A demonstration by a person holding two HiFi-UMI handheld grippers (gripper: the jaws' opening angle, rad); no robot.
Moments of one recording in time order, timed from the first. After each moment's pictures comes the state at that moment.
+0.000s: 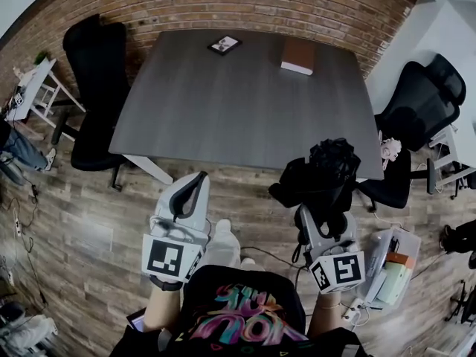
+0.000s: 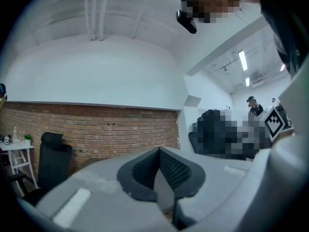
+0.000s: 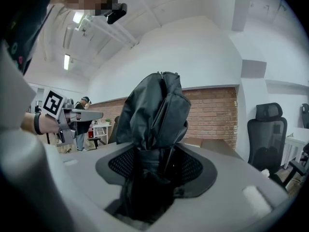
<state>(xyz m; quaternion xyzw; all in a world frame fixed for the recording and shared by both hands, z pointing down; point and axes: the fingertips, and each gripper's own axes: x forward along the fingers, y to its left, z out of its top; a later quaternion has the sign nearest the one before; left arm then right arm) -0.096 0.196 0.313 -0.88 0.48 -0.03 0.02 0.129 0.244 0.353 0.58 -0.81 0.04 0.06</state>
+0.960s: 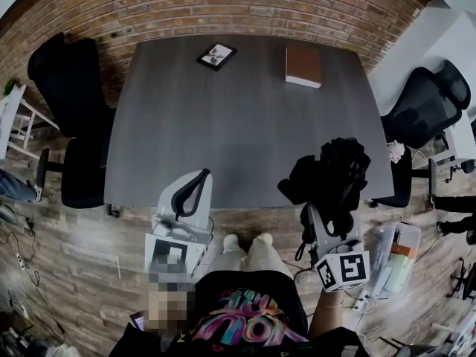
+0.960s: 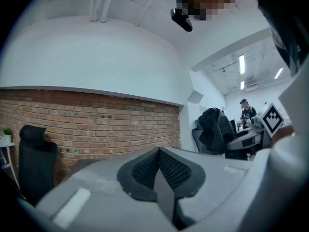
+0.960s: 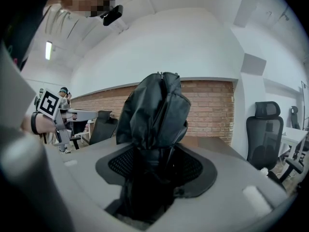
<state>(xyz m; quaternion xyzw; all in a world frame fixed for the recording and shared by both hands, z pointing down) -0.132 0.007 0.337 -0.90 0.43 -0.05 -0.02 0.097 0.086 0.366 0.65 -0.76 0.07 0.08</state>
